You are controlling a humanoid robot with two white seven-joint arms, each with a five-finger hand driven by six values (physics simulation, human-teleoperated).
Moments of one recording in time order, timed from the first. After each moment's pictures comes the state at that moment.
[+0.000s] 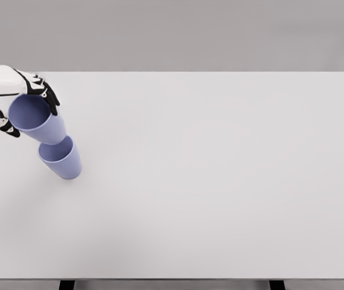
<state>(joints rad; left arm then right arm) -1.36 1.31 -1.34 -1.72 0.32 -0.41 -0.61 -0.04 0.00 0.10 0.15 0.19 -0.21 0.61</state>
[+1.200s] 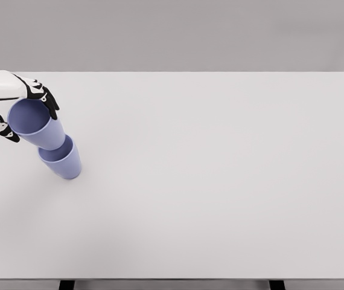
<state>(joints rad) -1.36 1.33 -1.35 -1.75 0.33 -0.38 -0.61 -0.04 0.00 0.10 0.15 0.19 -0.21 0.61</state>
